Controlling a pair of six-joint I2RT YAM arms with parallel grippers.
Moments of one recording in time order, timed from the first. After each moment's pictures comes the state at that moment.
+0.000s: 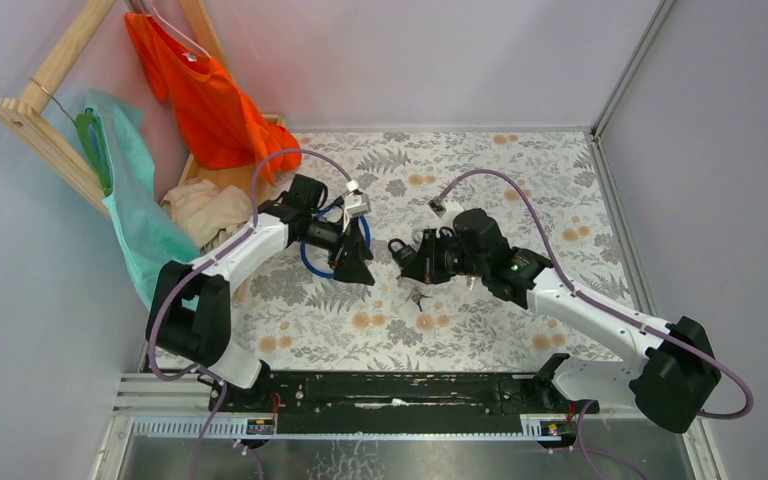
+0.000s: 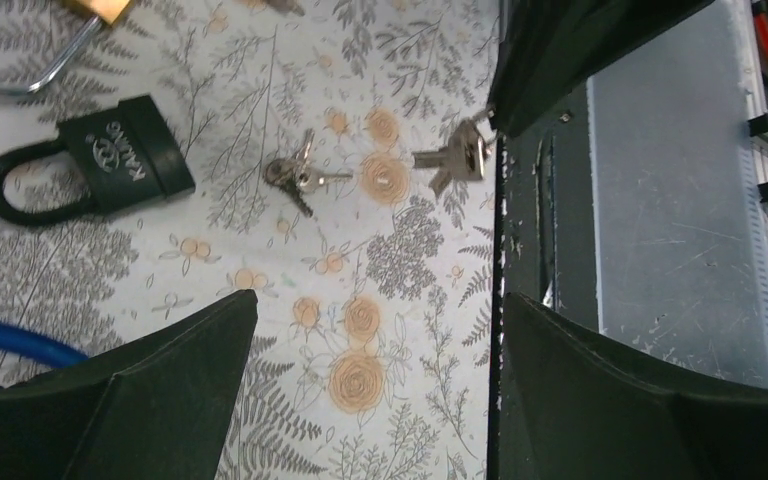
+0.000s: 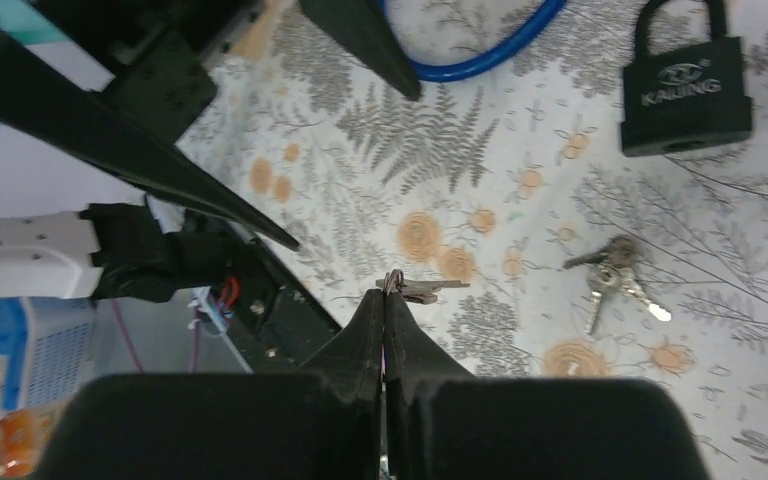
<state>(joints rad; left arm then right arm) -0.32 1.54 1.04 -0.58 1.14 0.50 0.77 1.19 0.83 -0.21 -0.26 0.63</state>
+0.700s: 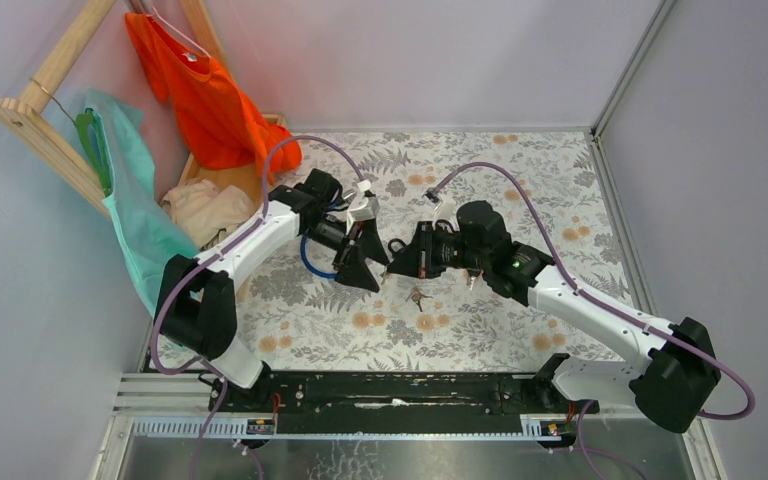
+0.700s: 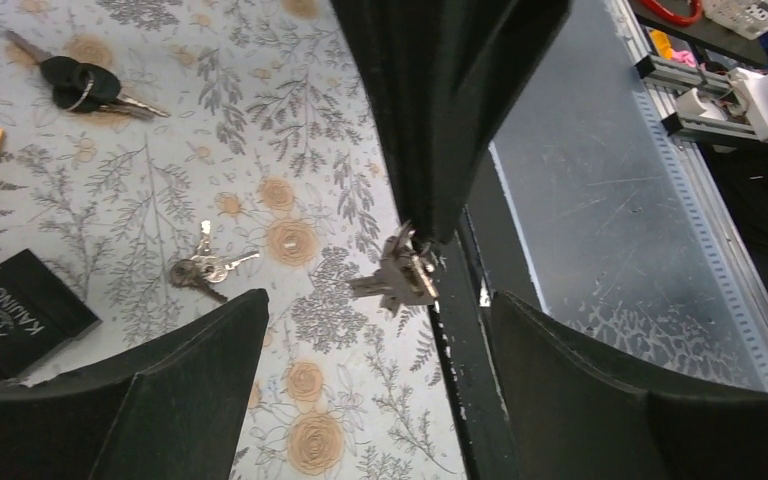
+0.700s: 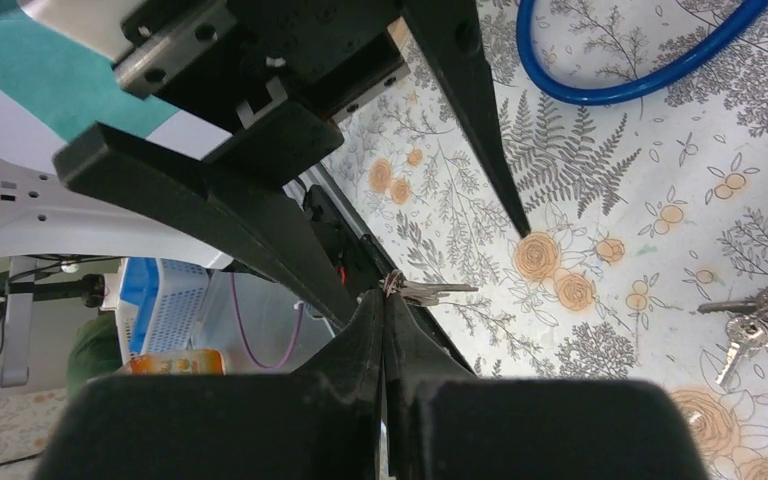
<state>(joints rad) -0.40 1.60 1.21 -0.87 1.34 0.83 0.77 1.19 0.88 -0.11 -0.44 0.73</state>
